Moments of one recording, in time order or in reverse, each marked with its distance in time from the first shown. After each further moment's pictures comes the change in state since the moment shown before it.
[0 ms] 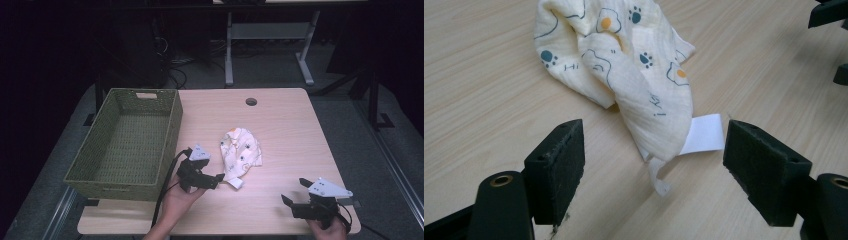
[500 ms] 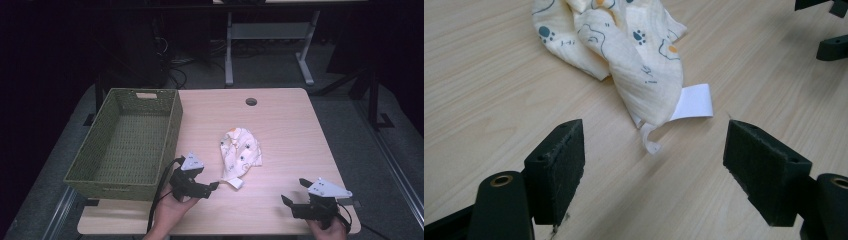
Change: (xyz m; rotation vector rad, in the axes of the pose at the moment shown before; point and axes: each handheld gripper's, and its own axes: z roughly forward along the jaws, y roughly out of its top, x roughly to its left) left arm -0.004 -0.021 -0.016 0.008 -0.009 0.002; right arm 0.001 -0.001 0.001 0.007 -0.002 0.005
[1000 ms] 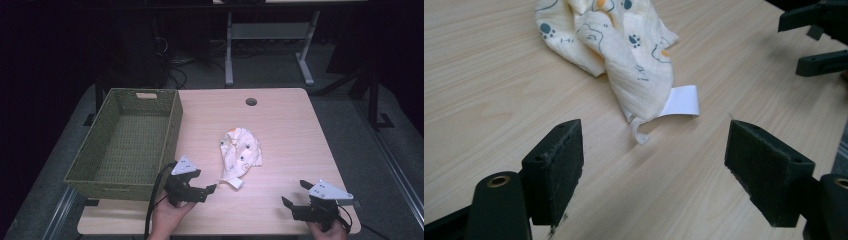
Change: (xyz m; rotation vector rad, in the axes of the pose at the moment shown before) left arm -0.002 -0.012 -0.010 -0.075 -0.028 -0.076; right arm 0.003 -0.004 -0.002 -0.005 -0.002 0.006
